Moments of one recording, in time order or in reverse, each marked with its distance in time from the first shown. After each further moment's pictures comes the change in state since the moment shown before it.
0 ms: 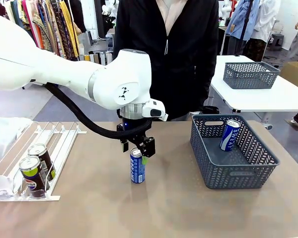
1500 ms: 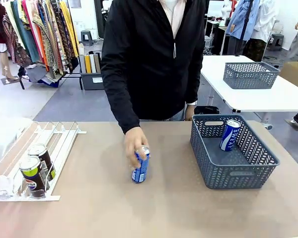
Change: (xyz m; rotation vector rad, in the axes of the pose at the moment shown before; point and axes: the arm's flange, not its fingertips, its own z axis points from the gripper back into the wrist) left arm -0.489 0.323 0.044 -1.117 -0.831 0.990; right arm 0.000 -0.001 0.000 -0.001 0.000 -0.002
